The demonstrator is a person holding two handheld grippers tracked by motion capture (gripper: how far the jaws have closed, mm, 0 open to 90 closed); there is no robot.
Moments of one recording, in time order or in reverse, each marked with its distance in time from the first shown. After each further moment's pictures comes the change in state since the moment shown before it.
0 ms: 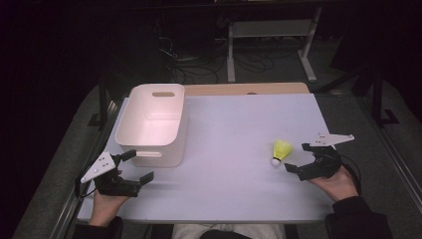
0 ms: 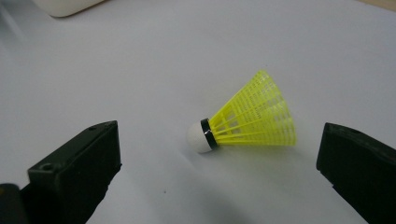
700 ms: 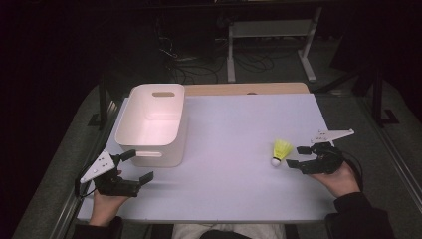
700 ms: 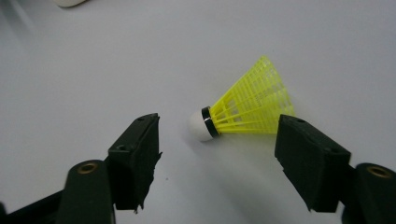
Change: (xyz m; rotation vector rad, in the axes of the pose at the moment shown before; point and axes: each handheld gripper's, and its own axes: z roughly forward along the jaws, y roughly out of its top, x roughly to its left) left arm 0.000 0.000 -0.001 -0.006 0.000 -0.002; right arm -0.012 0.002 -0.001 0.069 0.061 0.028
